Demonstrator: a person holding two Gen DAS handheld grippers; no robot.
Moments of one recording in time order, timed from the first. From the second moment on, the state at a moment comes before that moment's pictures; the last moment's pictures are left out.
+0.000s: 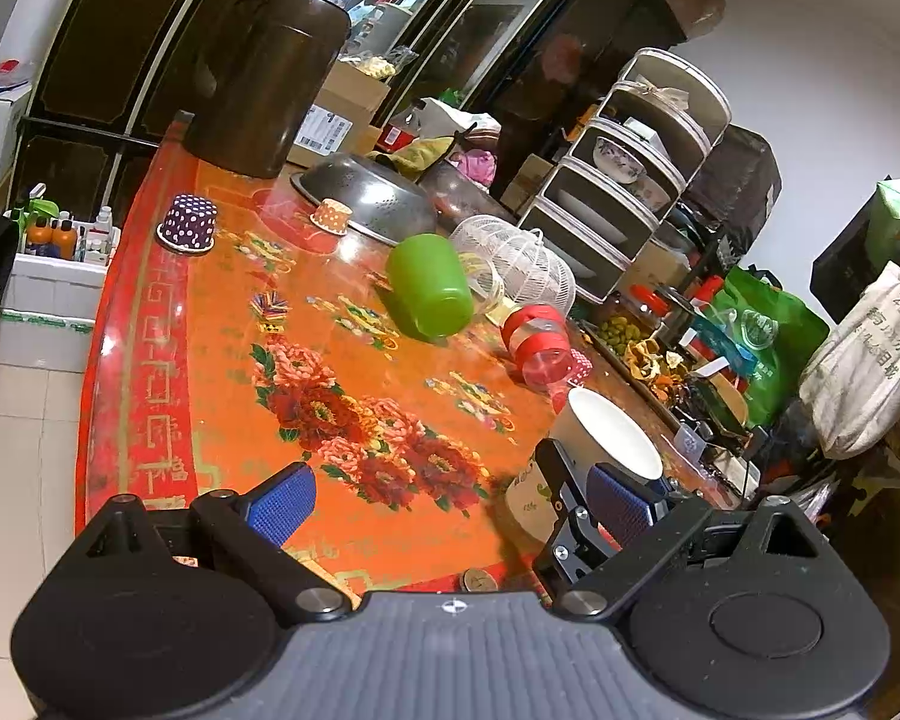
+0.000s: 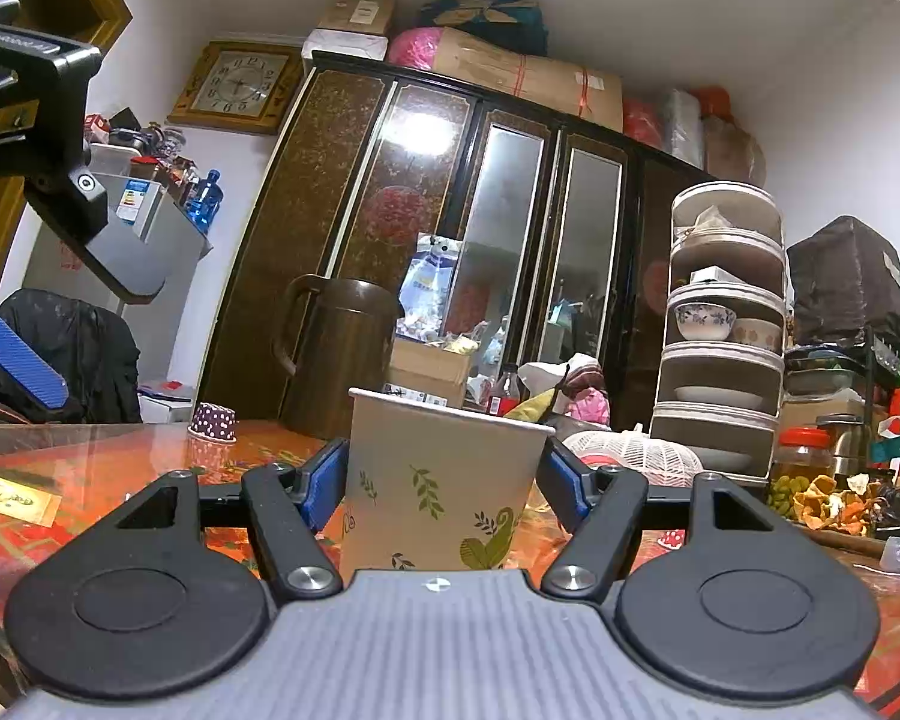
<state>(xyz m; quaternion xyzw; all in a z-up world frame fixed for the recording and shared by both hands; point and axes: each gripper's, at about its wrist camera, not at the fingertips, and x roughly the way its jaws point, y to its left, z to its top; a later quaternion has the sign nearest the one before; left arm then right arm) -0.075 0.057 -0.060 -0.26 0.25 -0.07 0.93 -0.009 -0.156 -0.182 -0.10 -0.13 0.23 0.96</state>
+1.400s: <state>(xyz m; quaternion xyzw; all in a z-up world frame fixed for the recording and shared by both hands) -0.110 -0.048 0.034 -0.05 0.24 -0.06 0.97 -0.063 -0.275 -0.031 0.01 0.19 0.29 0.94</state>
